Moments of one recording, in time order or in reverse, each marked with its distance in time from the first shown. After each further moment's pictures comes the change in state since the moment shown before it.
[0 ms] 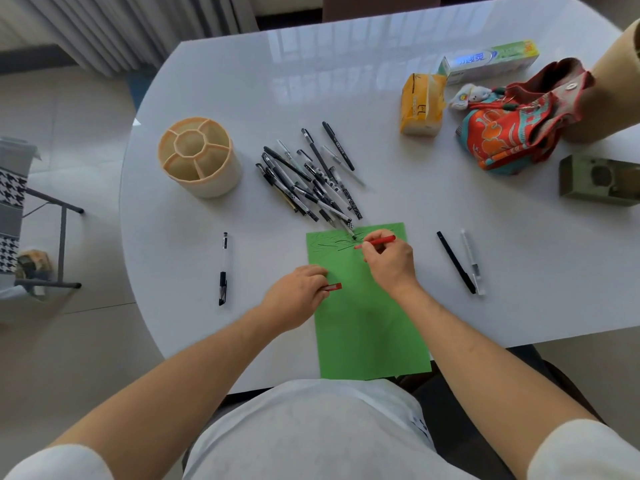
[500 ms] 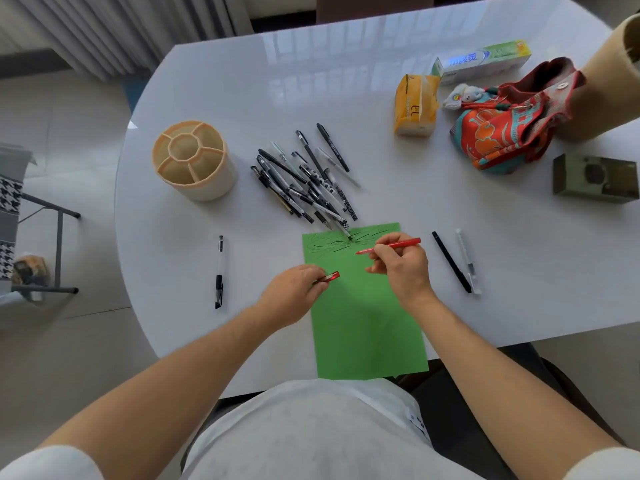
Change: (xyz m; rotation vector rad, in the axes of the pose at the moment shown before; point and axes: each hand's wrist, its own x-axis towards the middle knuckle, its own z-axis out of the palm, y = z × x) left_hand 0.007 0.008 -0.013 -0.144 -0.002 -0.101; right_hand -0.025 -0.018 -0.032 0.480 -0.009 0.131
